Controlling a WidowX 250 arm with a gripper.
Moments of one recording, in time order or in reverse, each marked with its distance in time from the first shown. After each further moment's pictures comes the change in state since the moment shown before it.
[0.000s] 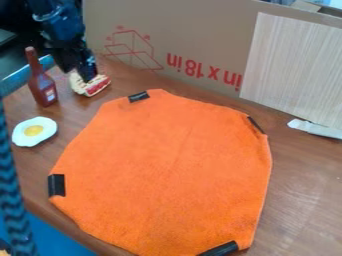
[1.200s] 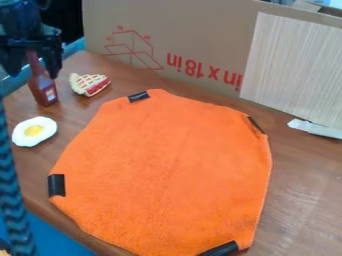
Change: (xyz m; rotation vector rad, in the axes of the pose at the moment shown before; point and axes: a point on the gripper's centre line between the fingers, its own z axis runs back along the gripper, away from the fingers) arm -0.065 -0.001 0.064 0.220 0.106 0.633
